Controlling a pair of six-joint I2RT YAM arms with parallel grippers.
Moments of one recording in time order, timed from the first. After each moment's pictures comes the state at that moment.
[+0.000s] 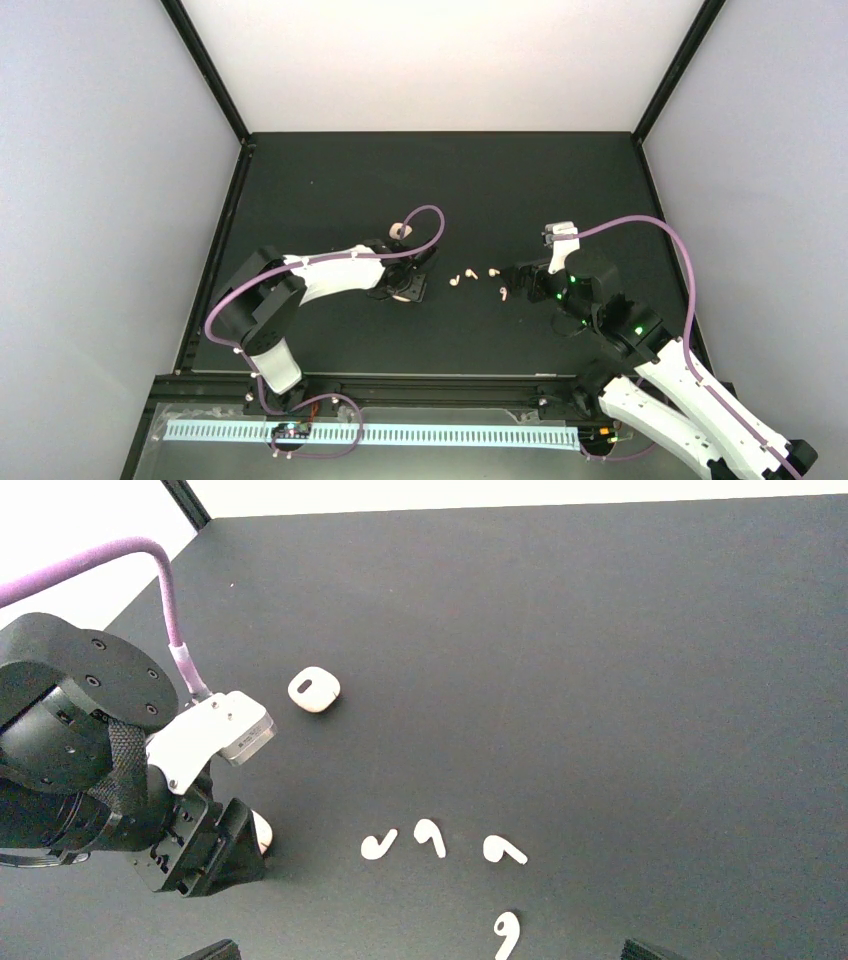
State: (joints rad) left arm -0.81 1.70 0.98 -0.56 -0.18 -0.52; right arm 0.70 0.62 0.72 -0.58 0.17 0.39
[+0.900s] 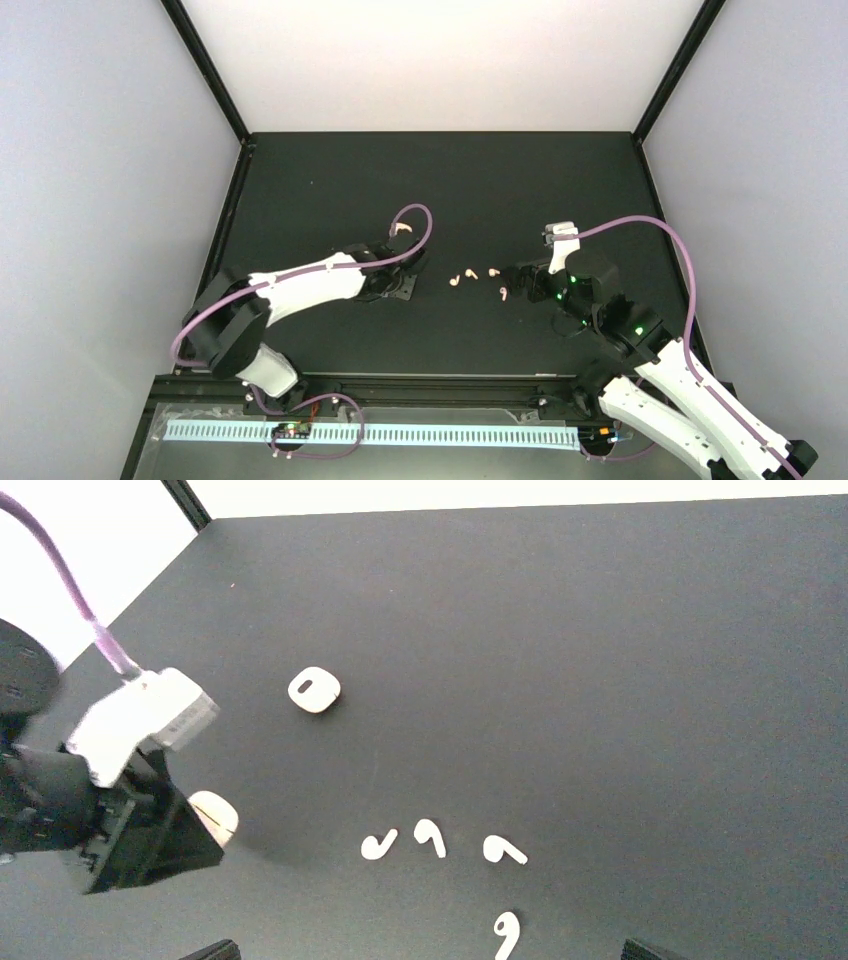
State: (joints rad) left arm -0.82 1.57 0.91 -0.56 -0.22 -0.50; right arm 0.70 0.62 0.72 -0.58 0.17 0.39
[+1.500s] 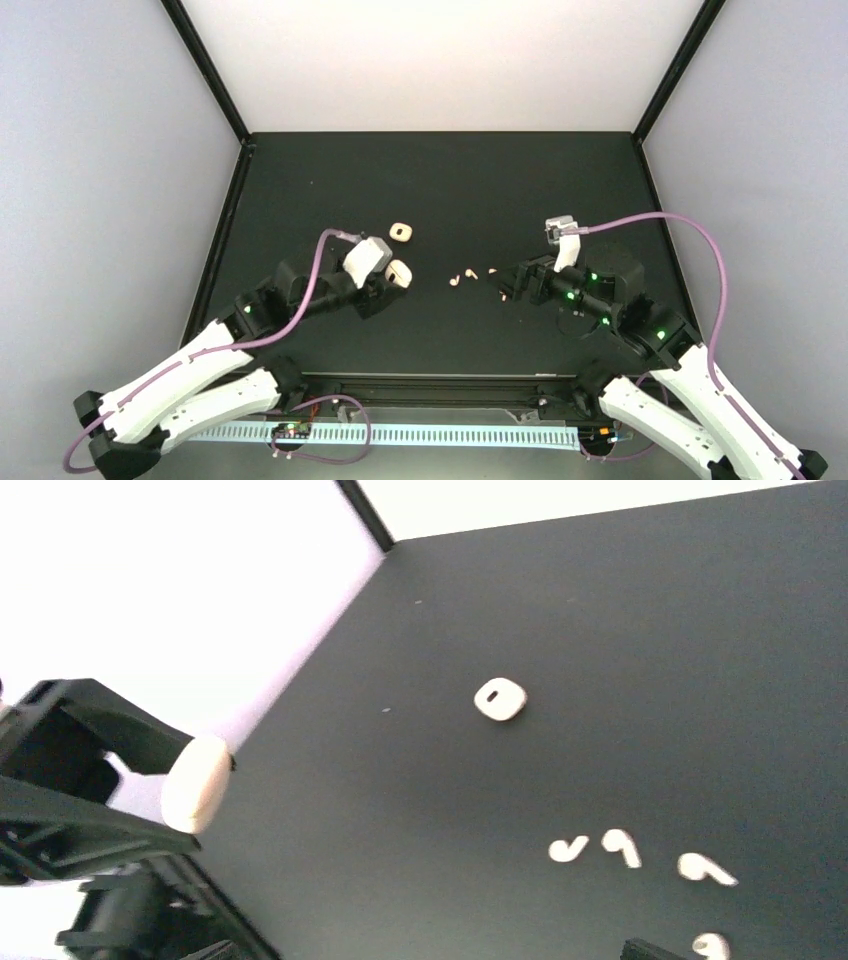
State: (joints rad) left arm -0.87 0.77 0.81 -0.47 0.07 -0.11; right arm 0.70 0.61 0.85 -0.62 -0.09 0.50
